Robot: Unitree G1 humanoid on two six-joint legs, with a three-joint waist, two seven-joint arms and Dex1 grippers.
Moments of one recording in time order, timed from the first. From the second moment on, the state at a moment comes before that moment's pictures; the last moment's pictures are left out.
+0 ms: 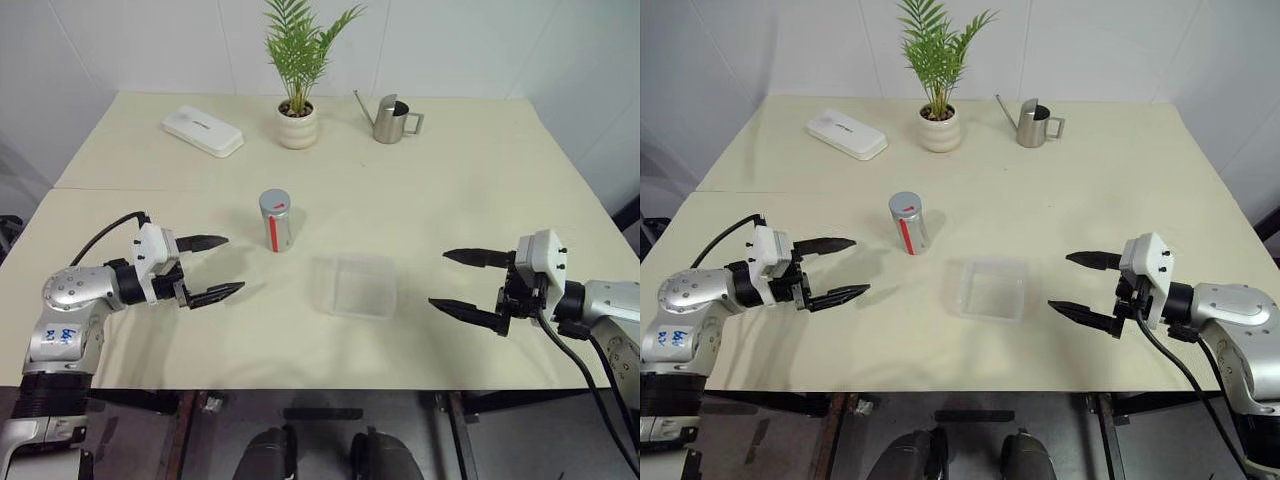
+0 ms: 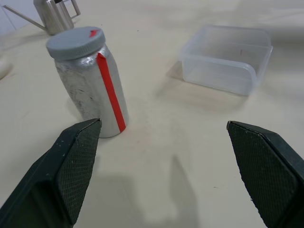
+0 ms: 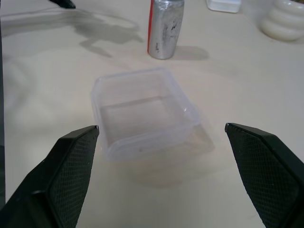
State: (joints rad) left arm -0.33 0.75 0.16 0.11 -0.41 0.04 -1.08; right arm -0.21 -0.85 -0.22 -0.23 0.56 0.33 1.11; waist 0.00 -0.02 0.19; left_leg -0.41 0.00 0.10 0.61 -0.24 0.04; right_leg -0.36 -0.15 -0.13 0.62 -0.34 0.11
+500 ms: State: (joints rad) left arm -0.12 0.43 0.18 -0.21 -0.28 0.12 -0.56; right arm -0.50 -0.71 -0.08 -0.06 0.54 0.32 1.14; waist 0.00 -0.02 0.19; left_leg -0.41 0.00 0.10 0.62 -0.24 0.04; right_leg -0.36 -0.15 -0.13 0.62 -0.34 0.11
